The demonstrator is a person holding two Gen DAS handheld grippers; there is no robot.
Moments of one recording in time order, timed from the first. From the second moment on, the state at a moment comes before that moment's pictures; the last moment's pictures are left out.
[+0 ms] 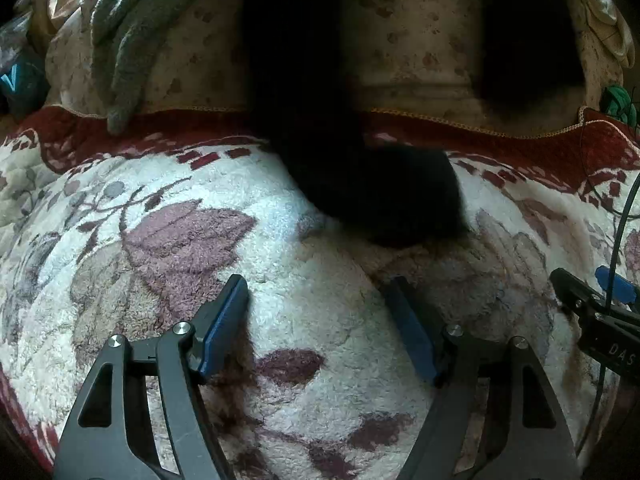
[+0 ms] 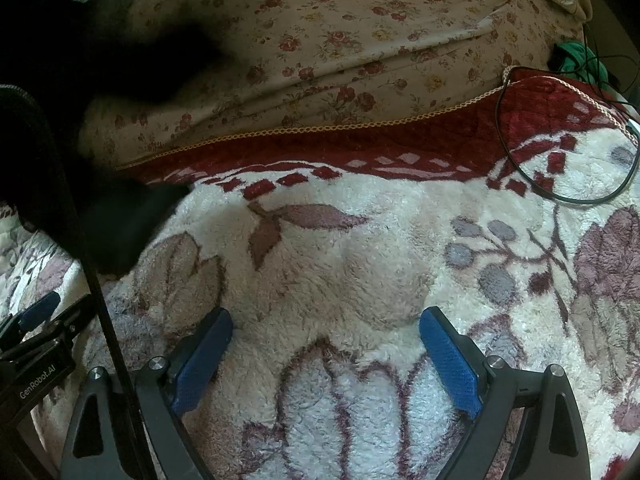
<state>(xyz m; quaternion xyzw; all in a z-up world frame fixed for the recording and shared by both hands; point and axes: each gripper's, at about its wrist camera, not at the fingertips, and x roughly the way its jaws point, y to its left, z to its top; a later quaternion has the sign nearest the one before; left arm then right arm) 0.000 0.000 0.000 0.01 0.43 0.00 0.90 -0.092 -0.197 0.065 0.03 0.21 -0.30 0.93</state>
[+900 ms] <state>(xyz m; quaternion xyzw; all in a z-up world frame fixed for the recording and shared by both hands) -0.001 0.000 -0.001 0.01 0.43 0.00 0.90 -0.091 -0.197 0.065 0.02 0.21 -0.30 0.93</state>
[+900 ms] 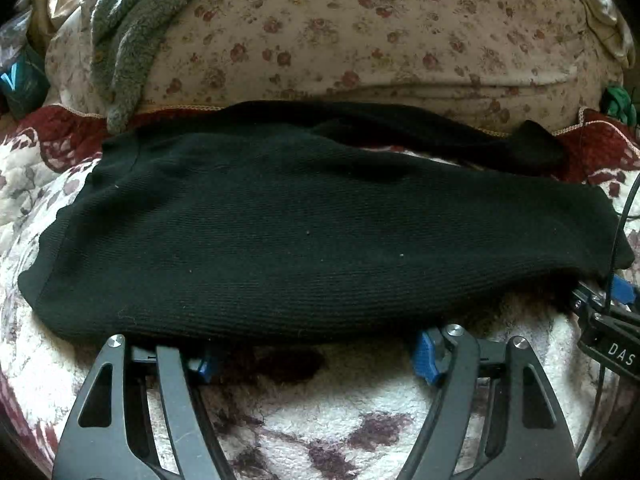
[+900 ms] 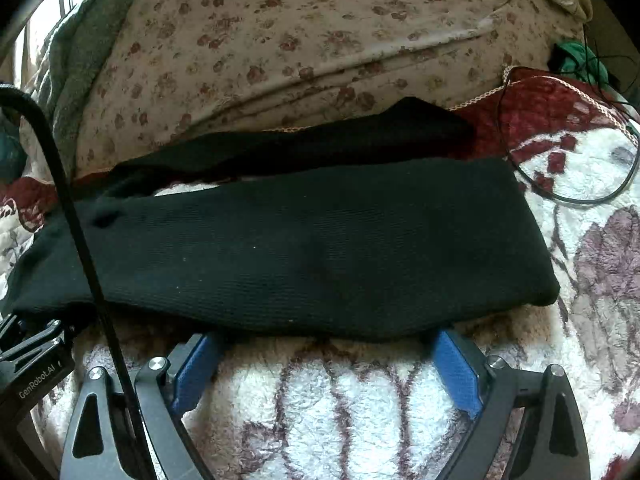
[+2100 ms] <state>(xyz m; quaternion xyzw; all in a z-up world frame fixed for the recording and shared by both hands) -0.045 0.024 0.048 -0.01 0.41 -0.02 0.91 -0.134 -0.164 0.073 0.08 0.18 -0.19 0.96</state>
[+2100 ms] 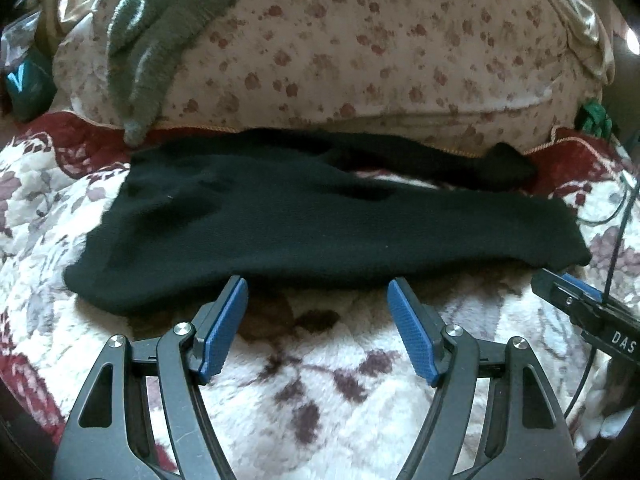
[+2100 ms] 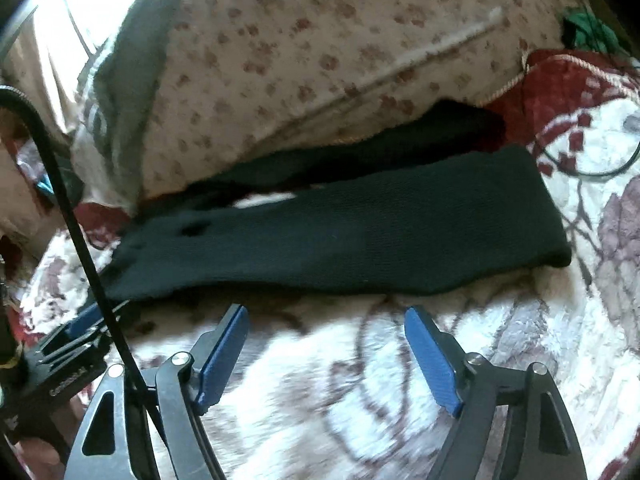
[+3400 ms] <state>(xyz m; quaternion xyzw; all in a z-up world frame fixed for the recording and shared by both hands) -0.074 0.097 0.073 -0.05 0.40 0.04 0.92 -0.138 -0.097 0.085 0.03 0.17 -0.16 0.97</state>
